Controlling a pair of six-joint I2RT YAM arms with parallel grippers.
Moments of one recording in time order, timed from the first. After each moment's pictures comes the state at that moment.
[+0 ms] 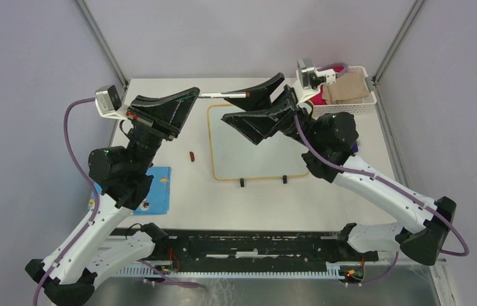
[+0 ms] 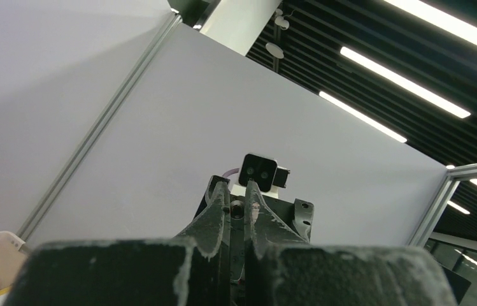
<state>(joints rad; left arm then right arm) -0.63 0.82 1.01 0.60 0.11 -0.94 0.89 1.24 1.23 0.71 -0.38 0.65</state>
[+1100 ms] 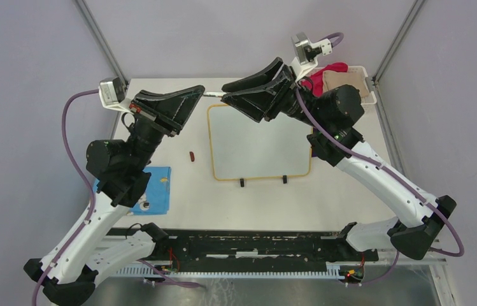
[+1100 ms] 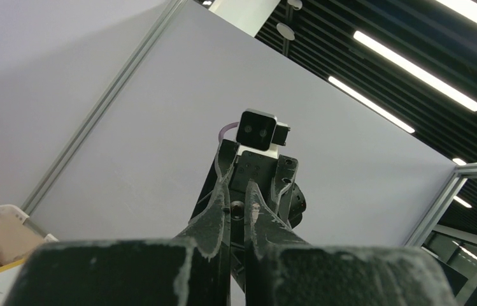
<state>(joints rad) -0.63 0.84 1.09 0.48 0.14 -0.96 0.79 1.33 1.48 0.48 -0.54 0.73</state>
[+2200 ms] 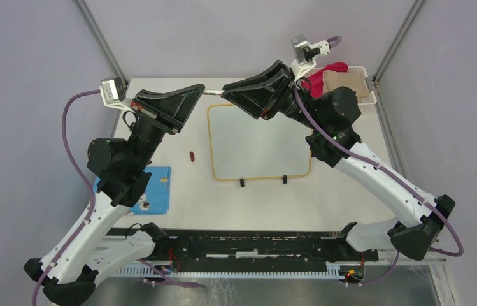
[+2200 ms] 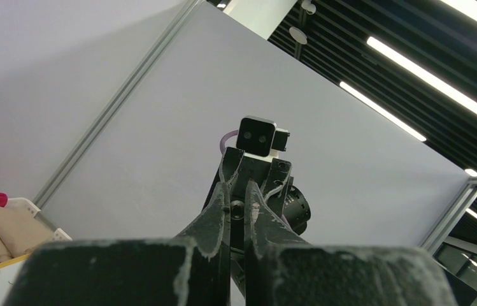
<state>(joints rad) -0.63 0.85 1.10 0.44 0.11 -0.96 0.78 1.32 1.44 0.49 -0.49 0.77</state>
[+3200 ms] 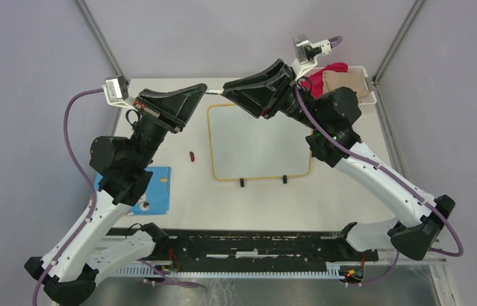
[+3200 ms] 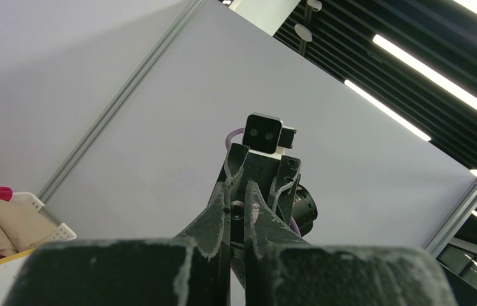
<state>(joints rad) -0.63 0.86 1.10 0.43 0.11 -0.96 0.78 1.32 1.44 0.51 -0.47 0.78</state>
